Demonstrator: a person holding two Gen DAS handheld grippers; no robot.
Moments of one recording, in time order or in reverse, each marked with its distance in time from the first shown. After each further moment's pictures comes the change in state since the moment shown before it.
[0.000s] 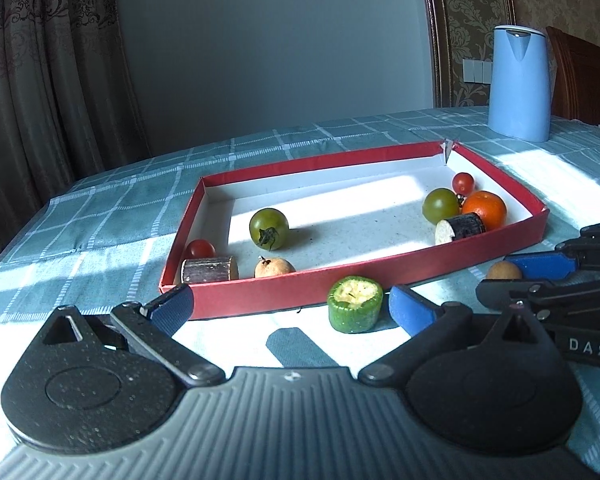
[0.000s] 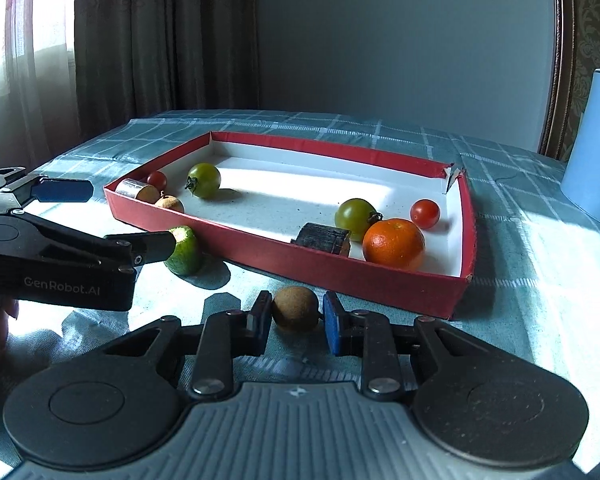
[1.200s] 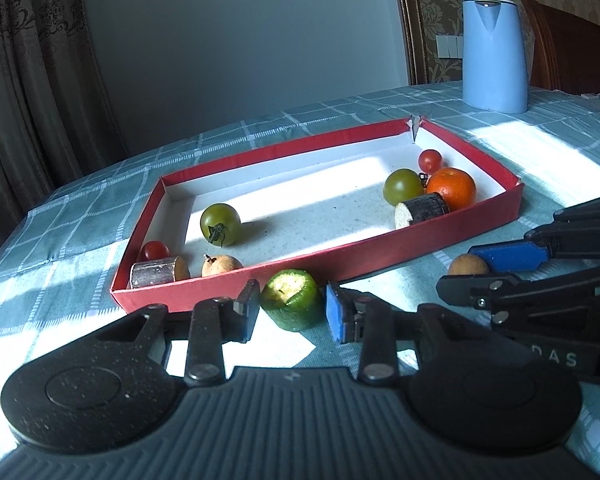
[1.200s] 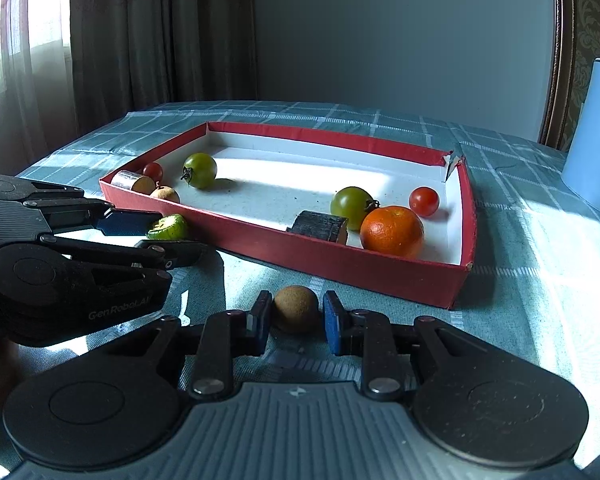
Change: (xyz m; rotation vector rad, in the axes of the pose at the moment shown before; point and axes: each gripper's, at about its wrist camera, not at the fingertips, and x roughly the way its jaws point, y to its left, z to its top) left arm 0.004 -0.028 0.001 0.073 0.009 -0.024; right arm 0.007 -0.002 -0.003 0.014 0.032 0.012
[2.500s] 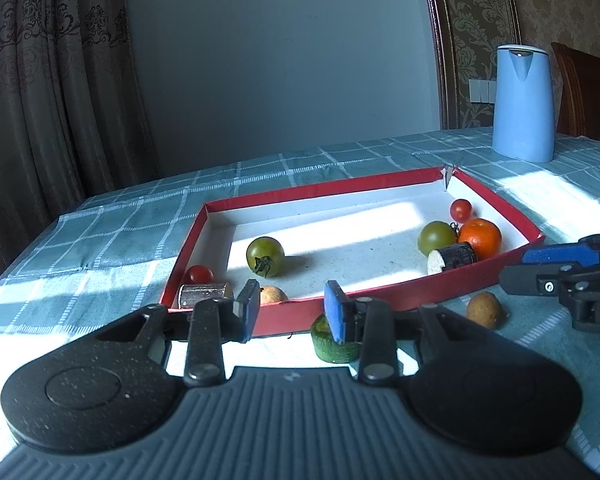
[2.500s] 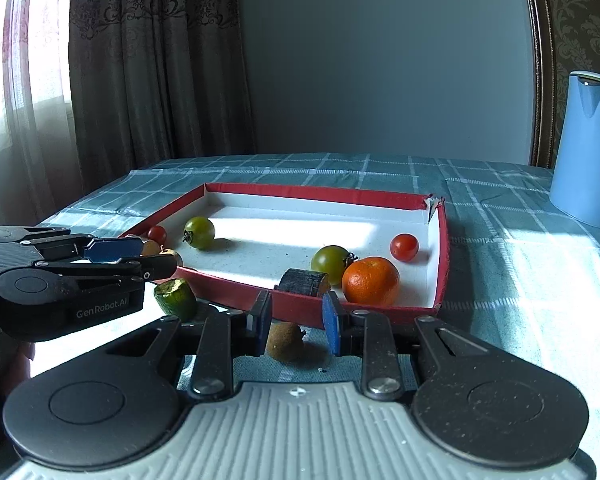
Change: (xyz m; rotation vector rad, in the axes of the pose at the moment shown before) left arm -0.016 0.017 0.004 -0.091 -0.093 0.067; right arm -0.033 -0.025 0.002 0.088 -0.131 0.026
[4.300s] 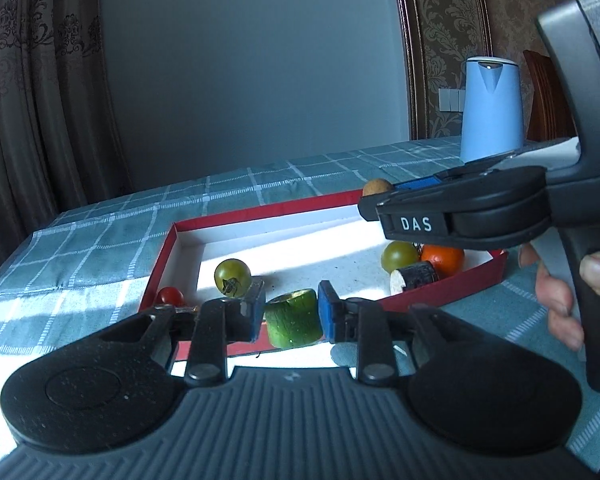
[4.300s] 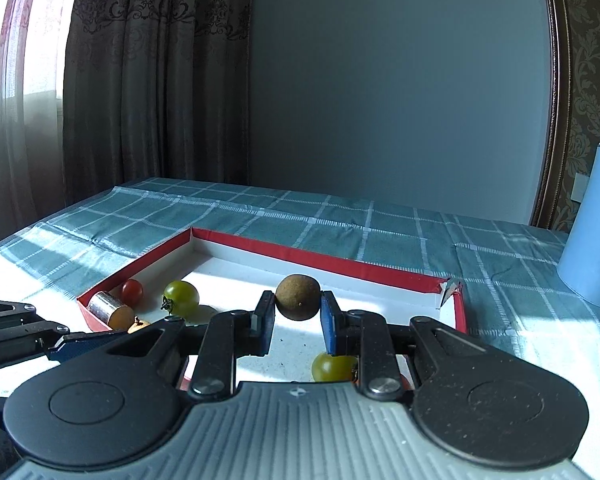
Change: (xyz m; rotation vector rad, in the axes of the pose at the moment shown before) left arm -0.007 0.000 0.017 0.001 -0.035 -0.097; right arm 0.065 0.027 0.060 -0.121 -0.068 -0.065
